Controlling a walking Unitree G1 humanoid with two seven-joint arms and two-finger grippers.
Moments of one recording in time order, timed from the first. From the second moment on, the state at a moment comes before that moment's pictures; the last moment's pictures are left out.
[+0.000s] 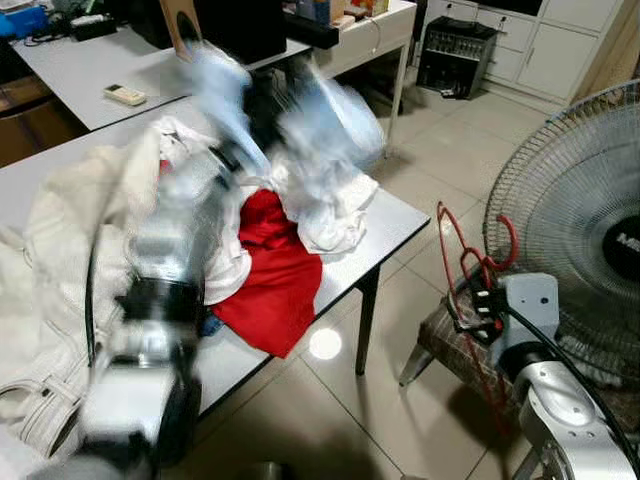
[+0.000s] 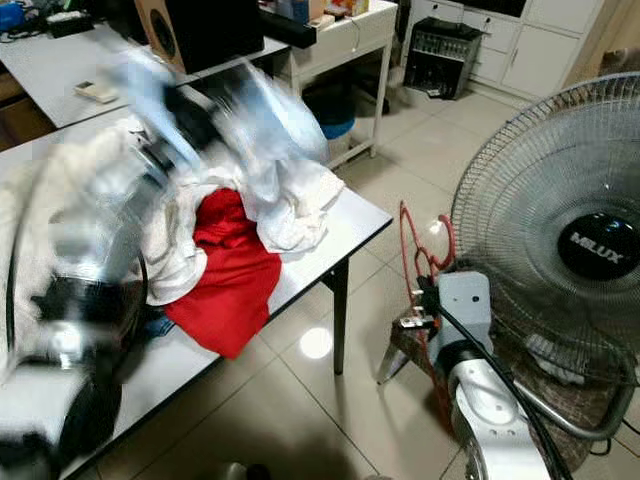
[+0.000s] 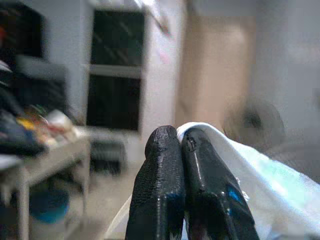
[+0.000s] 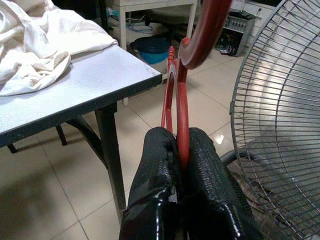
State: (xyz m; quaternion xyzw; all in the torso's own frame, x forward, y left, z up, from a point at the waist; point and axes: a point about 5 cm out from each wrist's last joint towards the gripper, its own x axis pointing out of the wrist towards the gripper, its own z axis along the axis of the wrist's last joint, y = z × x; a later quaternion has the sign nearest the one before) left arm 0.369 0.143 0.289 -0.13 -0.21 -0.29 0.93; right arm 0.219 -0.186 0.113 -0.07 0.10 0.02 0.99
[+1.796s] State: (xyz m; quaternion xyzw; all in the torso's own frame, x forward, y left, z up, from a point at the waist) left arm 0.287 0.427 0.269 0.02 -0.14 0.39 0.91; right arm 0.229 -0.162 0.106 -0.06 0.10 0.06 0.99
